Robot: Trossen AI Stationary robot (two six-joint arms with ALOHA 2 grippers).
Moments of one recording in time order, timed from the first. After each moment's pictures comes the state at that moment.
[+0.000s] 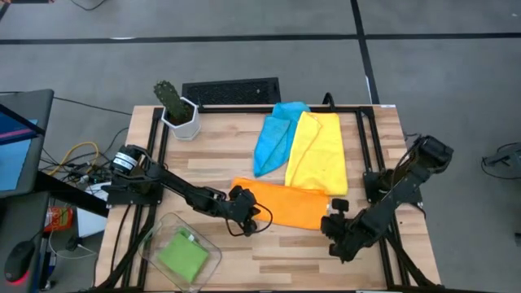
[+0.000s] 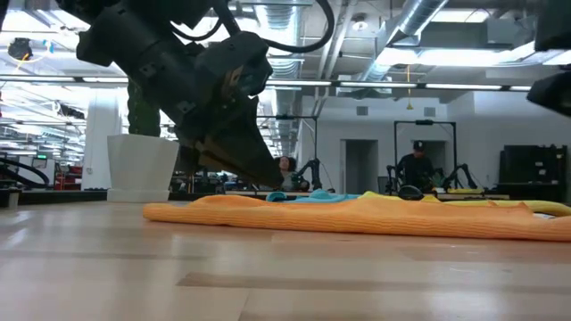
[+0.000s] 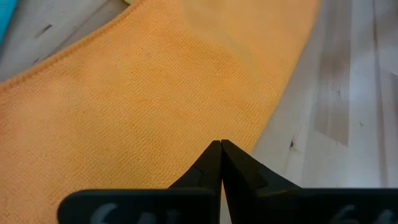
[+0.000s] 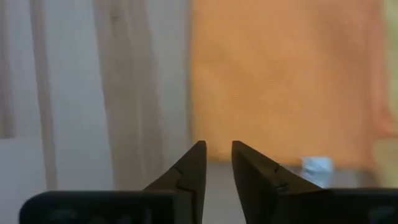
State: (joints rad) left arm -0.33 1.82 0.89 0.17 -0.33 -0.70; right arm 0.85 1.55 0.83 -0.68 0.39 0.87
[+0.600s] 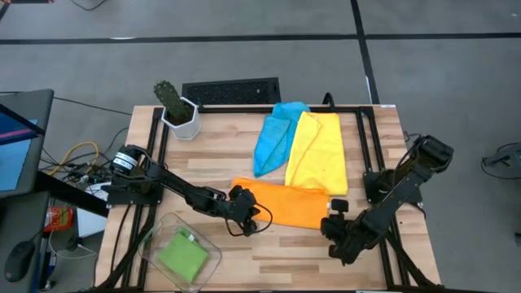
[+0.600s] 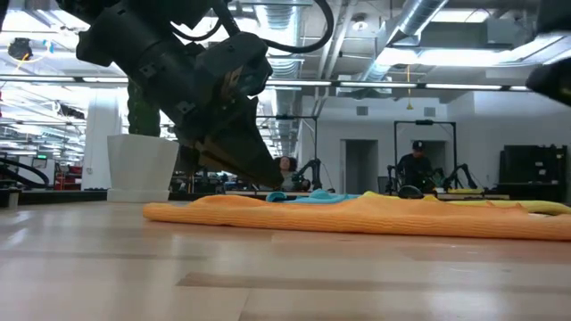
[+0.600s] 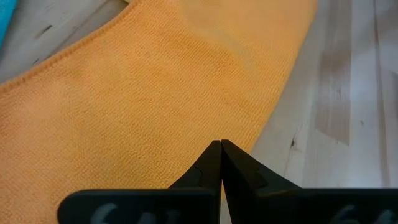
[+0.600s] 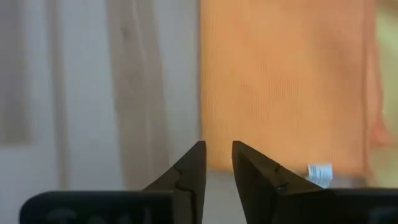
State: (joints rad) left arm -0.33 1.82 0.89 0.17 -0.33 -0.70; right arm 0.85 1.53 0.87 -0.71 0.43 0.87
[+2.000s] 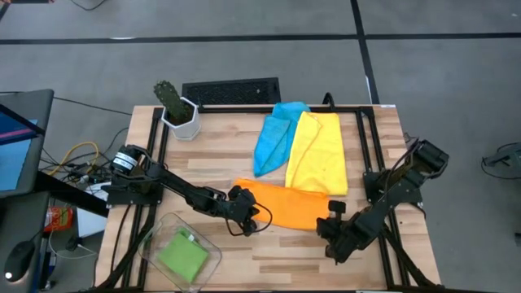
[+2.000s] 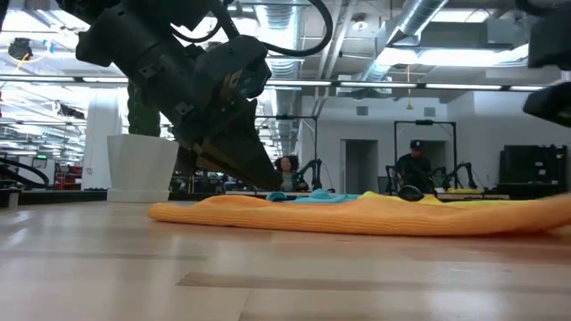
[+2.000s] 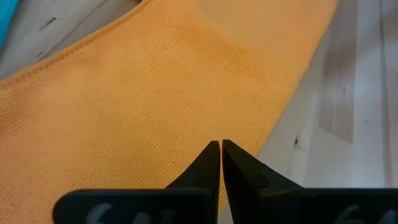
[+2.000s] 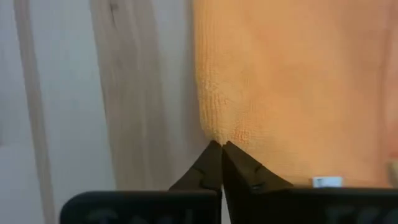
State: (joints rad) left arm -0.33 1.82 0.89 0.15 -0.33 -0.72; right arm 0.81 1.61 0.87 -0.68 0.36 0.85
